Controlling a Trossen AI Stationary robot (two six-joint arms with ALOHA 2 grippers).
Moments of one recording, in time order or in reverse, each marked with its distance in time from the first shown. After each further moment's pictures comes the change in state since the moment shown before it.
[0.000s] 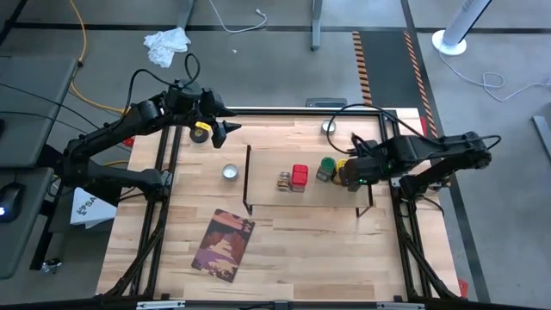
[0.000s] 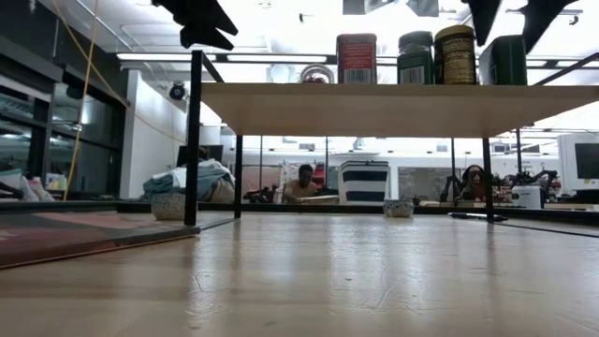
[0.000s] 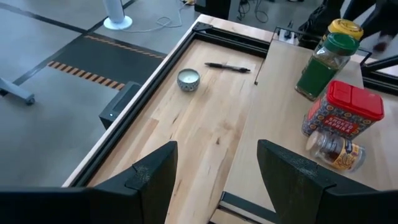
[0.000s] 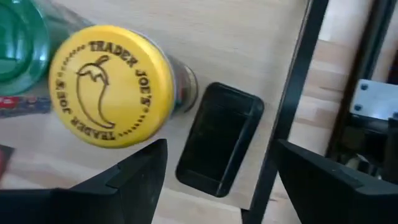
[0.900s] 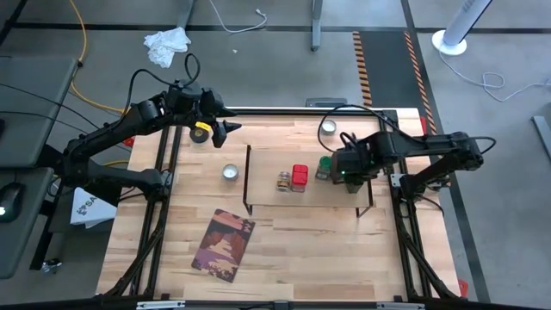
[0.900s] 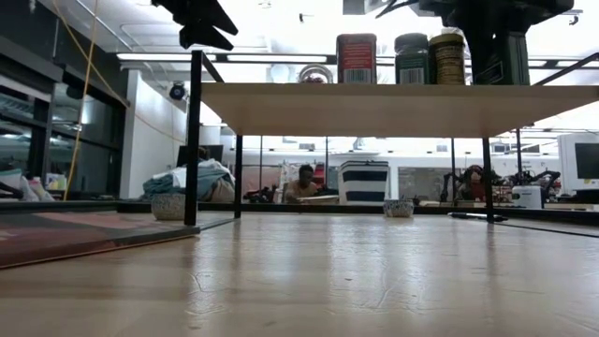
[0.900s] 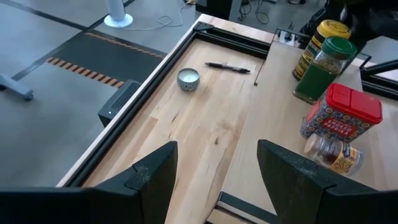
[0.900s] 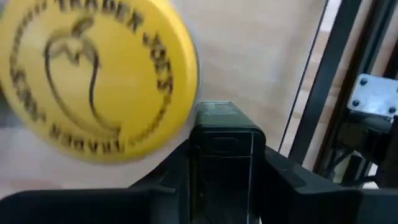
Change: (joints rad) left arm 0.000 0.000 0.000 -0.001 -0.004 -0.025; right arm -0.105 0.081 0.001 0.009 -0.102 -0.114
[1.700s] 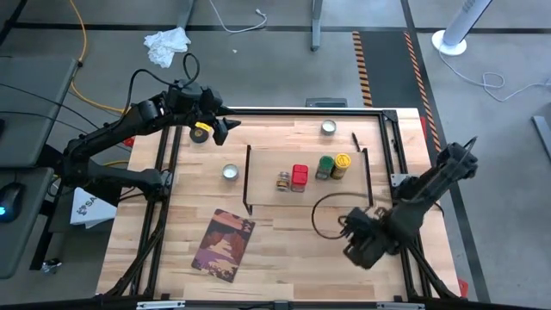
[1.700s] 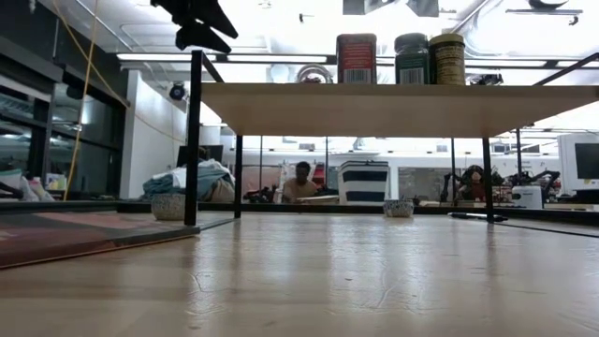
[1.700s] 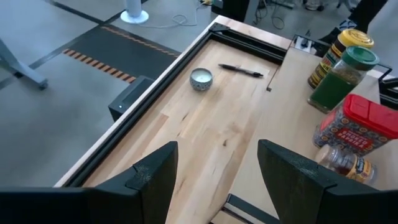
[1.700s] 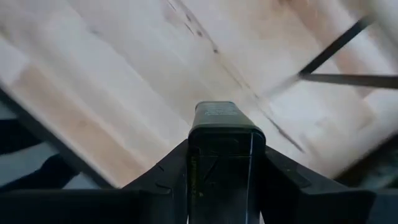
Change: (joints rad) left arm -0.001 0.000 0.000 0.000 -0.058 -0.069; right arm 0.660 0.141 -0.112 0.283 0.000 0.087
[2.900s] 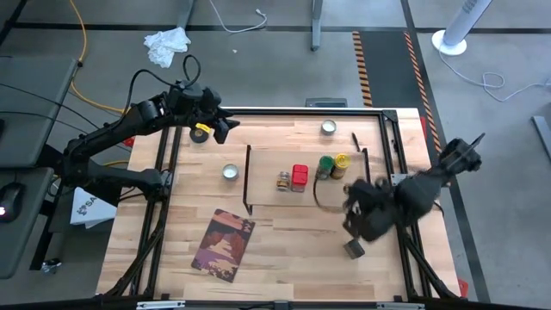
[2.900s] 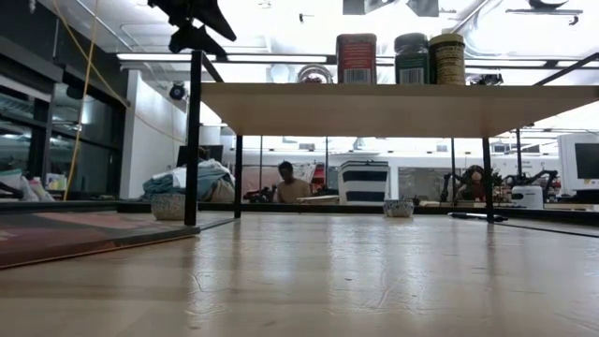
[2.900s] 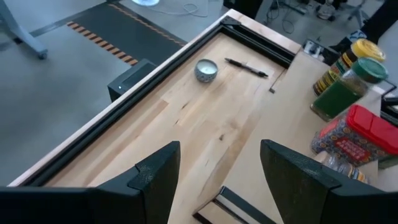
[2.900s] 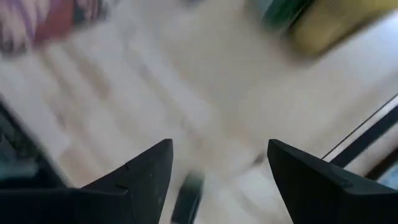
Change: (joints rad) left arm -0.001 0.001 0.000 -0.034 -0.021 -0.140; right arm -0.164 -0.068 0.317 -0.280 0.277 -0.231
